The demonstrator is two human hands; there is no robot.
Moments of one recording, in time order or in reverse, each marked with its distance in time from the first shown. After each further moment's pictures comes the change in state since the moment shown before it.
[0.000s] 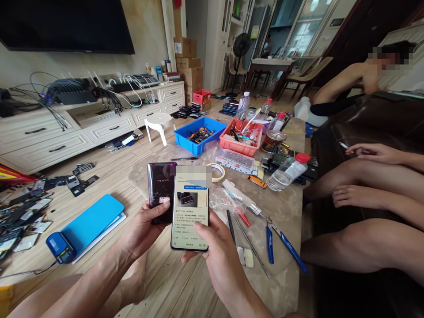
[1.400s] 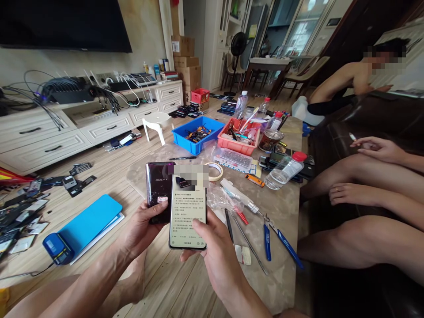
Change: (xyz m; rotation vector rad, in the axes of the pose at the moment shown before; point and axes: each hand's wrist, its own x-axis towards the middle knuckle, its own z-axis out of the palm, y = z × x) left_hand 0.001 -0.003 -0.004 -0.014 -0.030 -0.002; right_hand 0.003 0.004 -0.003 0.002 -0.012 -0.001
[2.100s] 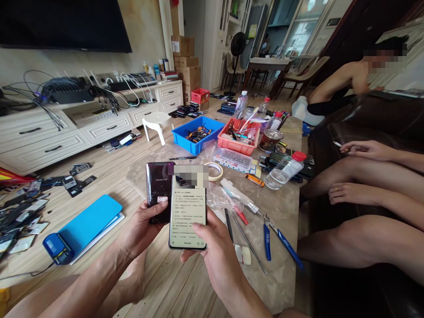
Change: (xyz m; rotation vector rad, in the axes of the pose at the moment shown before) left_hand 0.000 0.000 0.000 -0.001 0.016 -0.001; right_hand -0.001 0.000 -0.002 -0.002 -0.024 0.003
